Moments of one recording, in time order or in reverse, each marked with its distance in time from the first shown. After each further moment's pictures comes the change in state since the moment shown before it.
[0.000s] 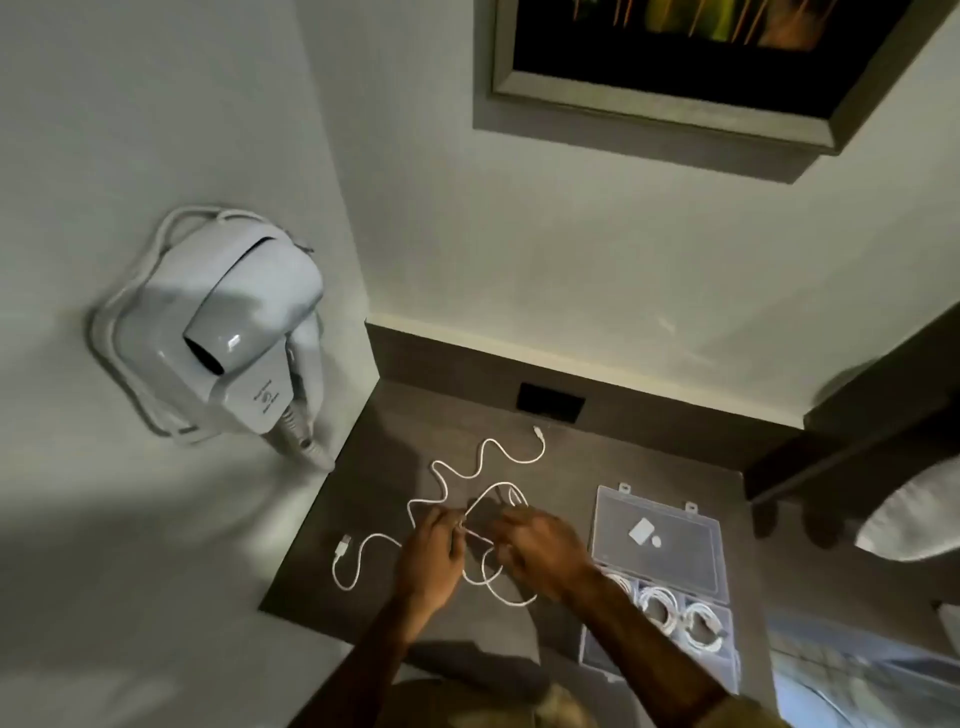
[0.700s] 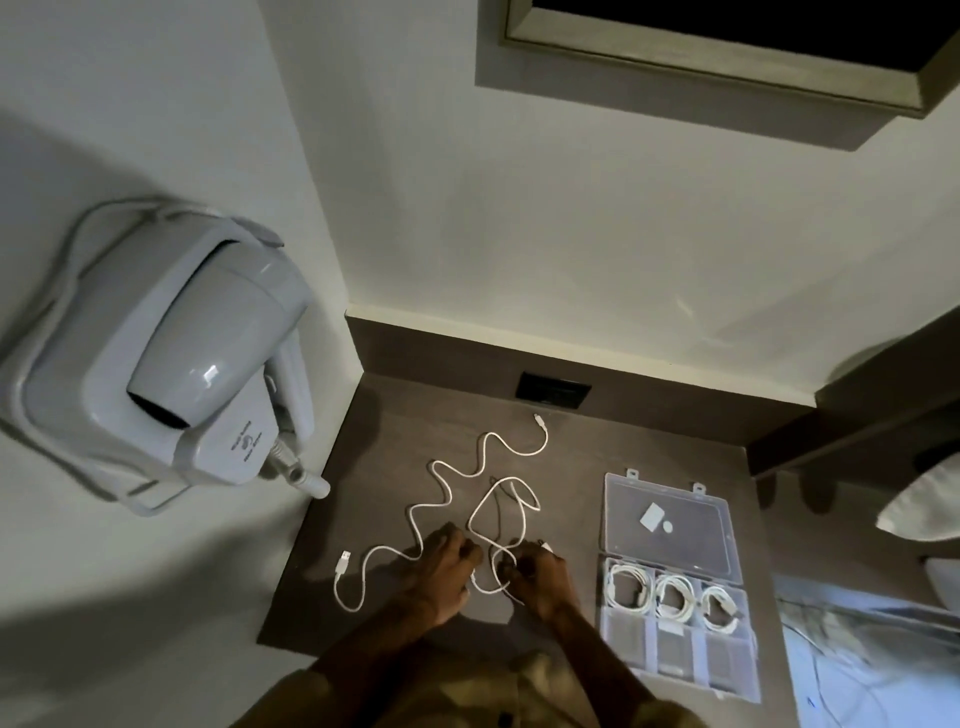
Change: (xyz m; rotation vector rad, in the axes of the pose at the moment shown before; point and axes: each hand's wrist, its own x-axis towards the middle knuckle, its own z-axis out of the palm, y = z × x) left_hand 0.036 -0.051 0.029 0.537 -0.552 0.340; right_hand 0.026 -0.001 0.101 0.691 0.068 0.754
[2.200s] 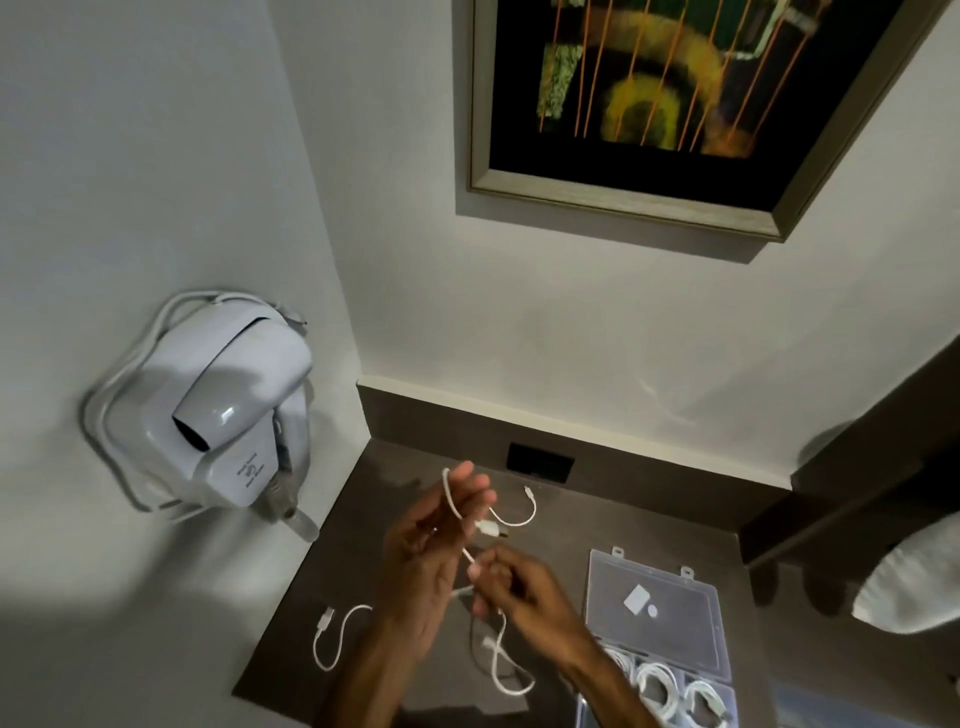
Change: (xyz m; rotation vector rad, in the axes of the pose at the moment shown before) left_hand -0.082 0.082 -0.184 -2.143 0.678 0.324; right_hand -0.078 -0.084 -0.124 0.451 -0.174 -0.586
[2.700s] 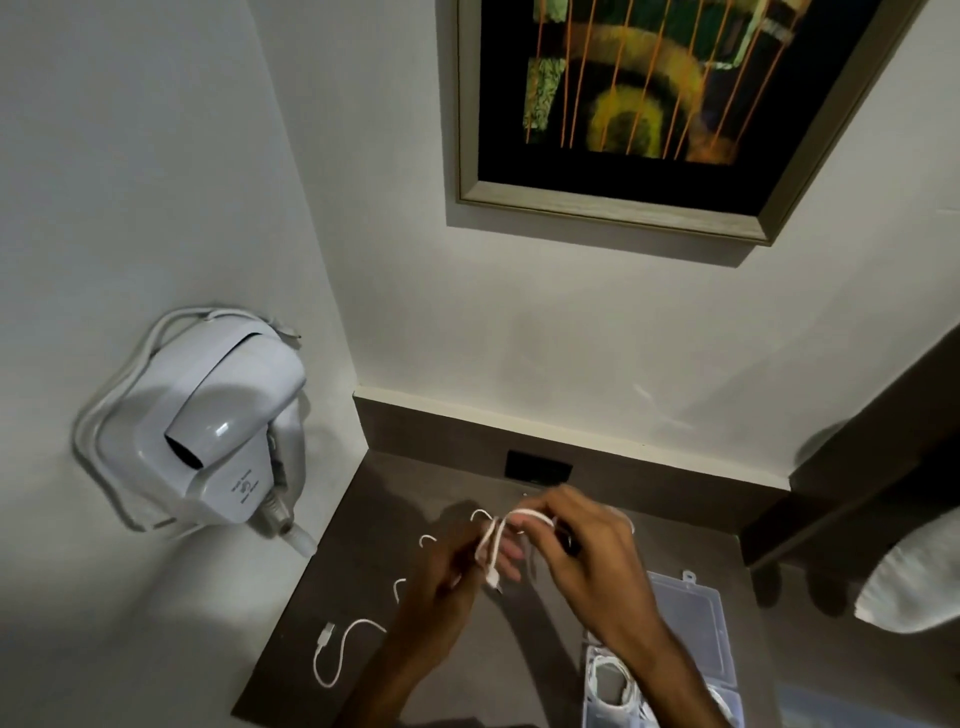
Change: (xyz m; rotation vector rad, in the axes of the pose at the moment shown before) left_hand -0.010 -0.009 0.009 0.788 -0.090 0.120; right_hand -0.010 -0.070 -0.053 -0.553 0.316 -0.410
